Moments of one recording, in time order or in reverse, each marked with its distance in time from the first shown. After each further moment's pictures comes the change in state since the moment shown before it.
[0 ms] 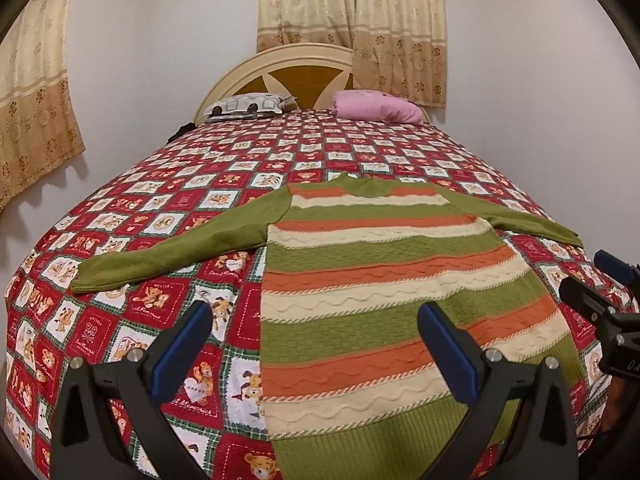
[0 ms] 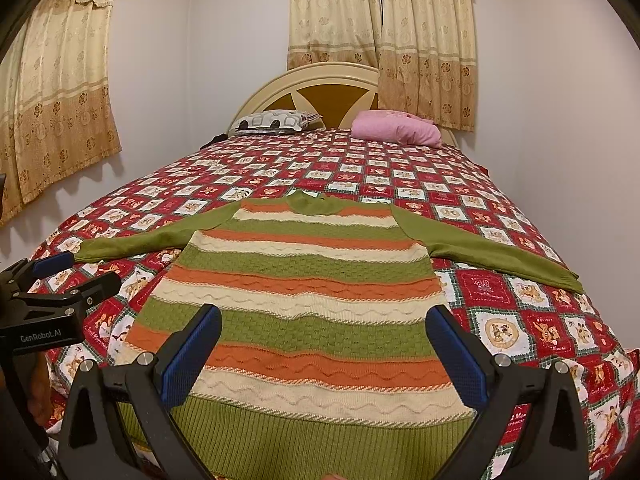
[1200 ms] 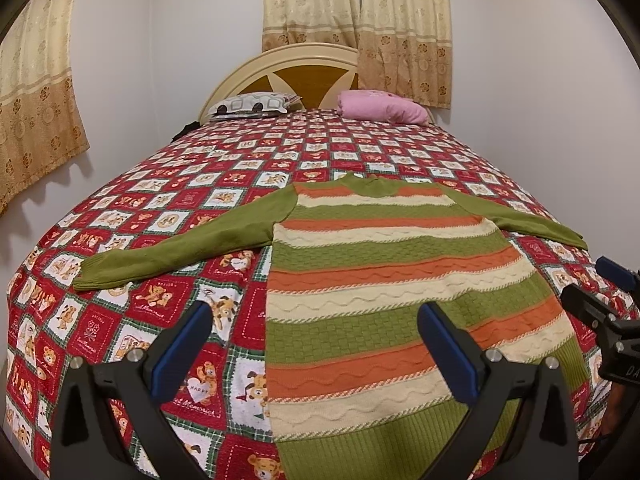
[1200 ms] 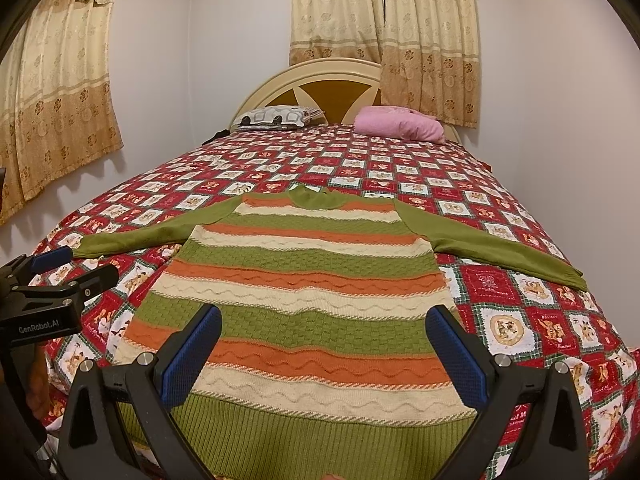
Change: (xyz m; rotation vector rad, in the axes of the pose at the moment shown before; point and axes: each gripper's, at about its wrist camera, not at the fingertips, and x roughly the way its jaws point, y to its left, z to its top) left arm 0.003 0.005 -0.003 -0.005 -0.001 0.012; right arm 0.006 0.005 -0.007 -0.003 0.015 0.009
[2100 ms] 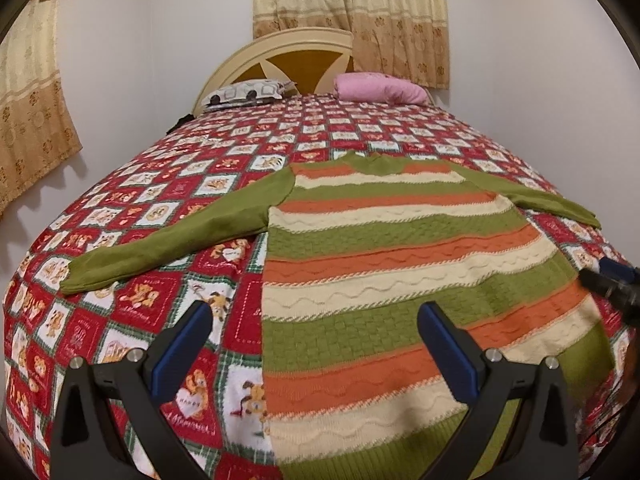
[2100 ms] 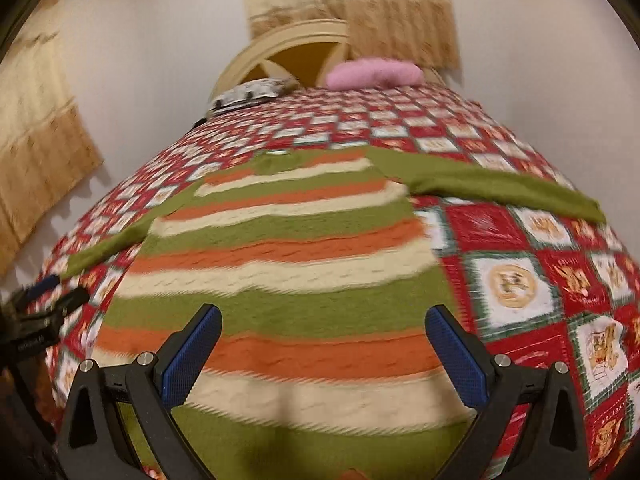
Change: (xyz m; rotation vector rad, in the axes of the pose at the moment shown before) left arm 0.044 -0.003 -0.007 0.057 0.056 0.013; right arm 0.059 -0.097 -0.017 0.222 0.145 0.040
